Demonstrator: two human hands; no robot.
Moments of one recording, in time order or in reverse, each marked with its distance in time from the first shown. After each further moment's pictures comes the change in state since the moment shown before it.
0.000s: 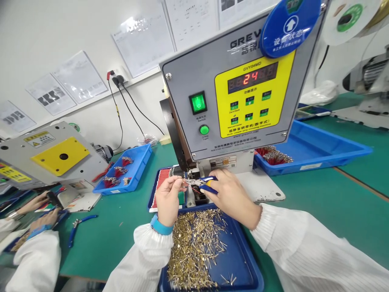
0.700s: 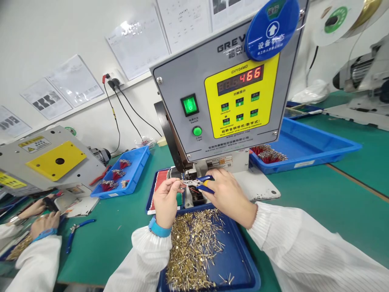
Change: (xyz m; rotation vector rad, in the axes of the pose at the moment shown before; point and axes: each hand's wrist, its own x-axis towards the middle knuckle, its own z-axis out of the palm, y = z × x) left_hand -0.001 0.002 0.001 0.099 -0.009 0.029; right_hand 0.002 -0.001 -0.005 -0.040 -0.010 0.007
